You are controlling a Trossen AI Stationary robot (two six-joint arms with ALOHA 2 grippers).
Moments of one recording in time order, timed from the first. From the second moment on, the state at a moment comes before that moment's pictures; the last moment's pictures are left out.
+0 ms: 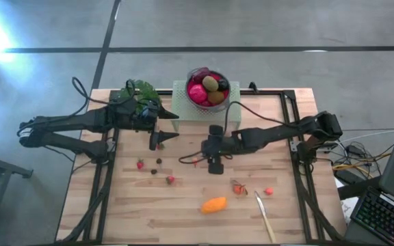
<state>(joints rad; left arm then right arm) 0.13 0.97 0.94 -0.16 0.10 -0.09 0.11 1.70 1.28 -0.44 0.23 0.02</state>
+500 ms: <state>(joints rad) 0.13 0.97 0.94 -0.16 0.10 -0.09 0.11 1.70 1.03 -0.04 0.22 0.06</state>
